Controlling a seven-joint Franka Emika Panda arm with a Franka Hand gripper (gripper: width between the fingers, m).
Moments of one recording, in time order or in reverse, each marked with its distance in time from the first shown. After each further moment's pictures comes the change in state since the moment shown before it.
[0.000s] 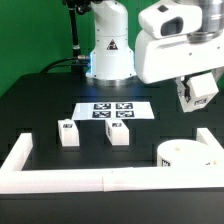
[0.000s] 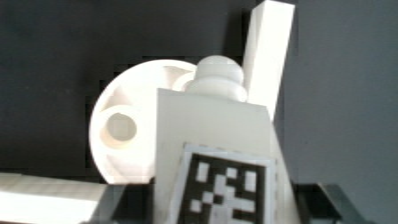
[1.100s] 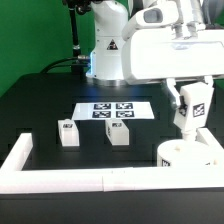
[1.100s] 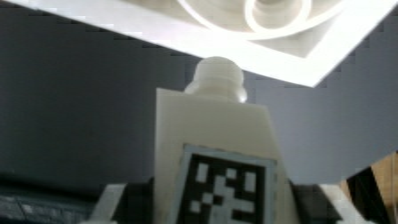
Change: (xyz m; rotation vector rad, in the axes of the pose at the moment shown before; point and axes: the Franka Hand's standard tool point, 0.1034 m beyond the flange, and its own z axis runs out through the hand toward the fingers) arm 0.028 0.008 0.013 -0.191 0.718 -0.227
